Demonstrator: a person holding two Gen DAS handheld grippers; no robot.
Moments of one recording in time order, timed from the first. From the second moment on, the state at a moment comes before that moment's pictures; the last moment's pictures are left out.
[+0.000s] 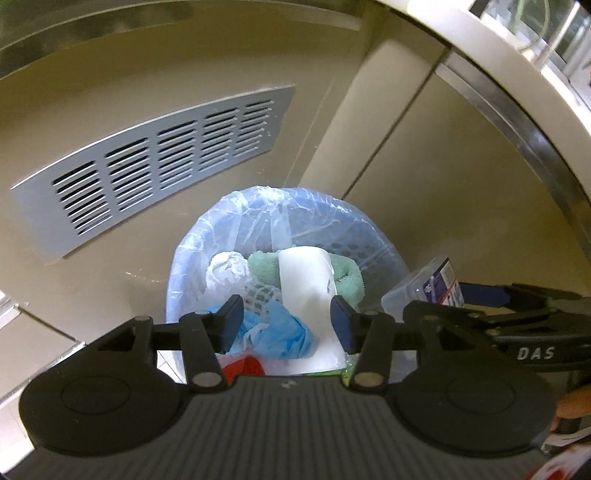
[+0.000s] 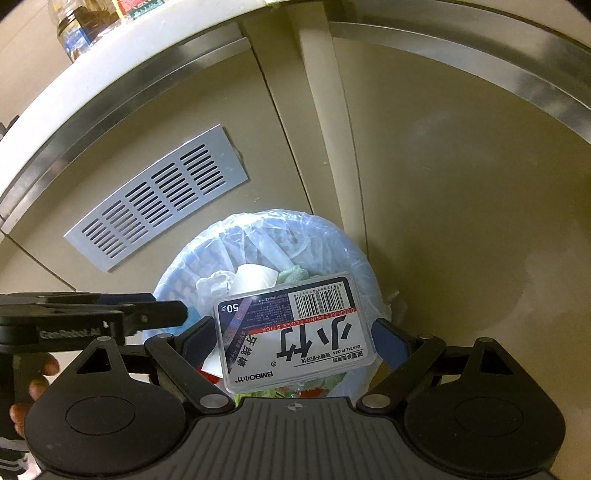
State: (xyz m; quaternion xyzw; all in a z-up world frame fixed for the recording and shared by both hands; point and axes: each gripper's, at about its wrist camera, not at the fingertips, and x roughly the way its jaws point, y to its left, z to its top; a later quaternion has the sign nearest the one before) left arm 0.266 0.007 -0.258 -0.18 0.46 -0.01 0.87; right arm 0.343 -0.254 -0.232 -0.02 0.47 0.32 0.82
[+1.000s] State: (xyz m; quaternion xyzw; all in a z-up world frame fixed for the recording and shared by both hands) left arm 0.207 0.055 -0.250 -0.22 0.47 0.09 0.85; right arm 0.344 -0.235 -0.261 -0.05 0.52 0.34 0.79
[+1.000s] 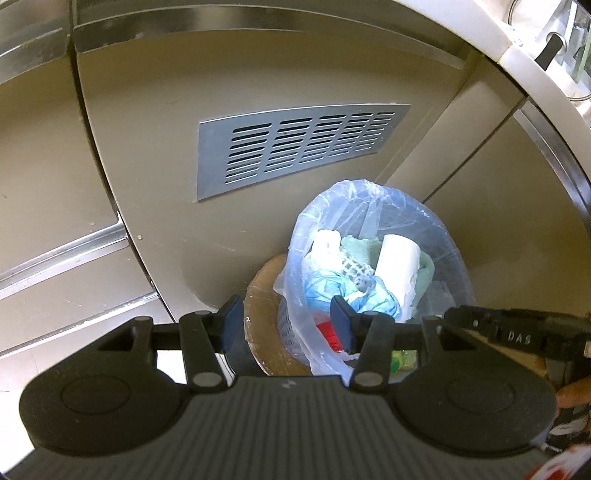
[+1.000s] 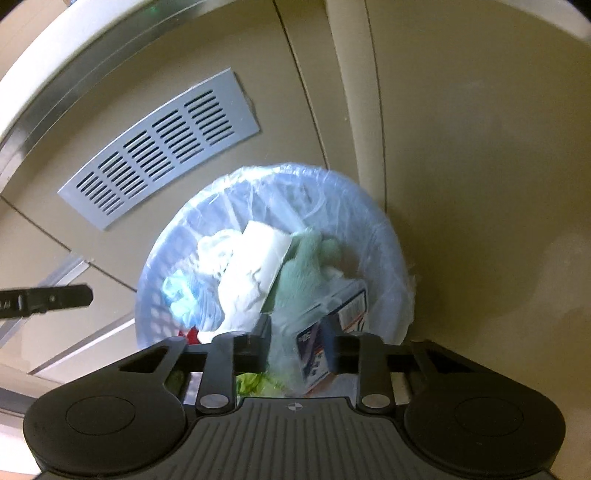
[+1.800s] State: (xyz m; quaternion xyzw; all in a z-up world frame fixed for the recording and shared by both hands) left arm 0.211 0.052 -0.255 -0.21 0.48 0.10 0.85; right arm 0.361 -0.212 -0.290 -0.07 0.52 0.32 0.78
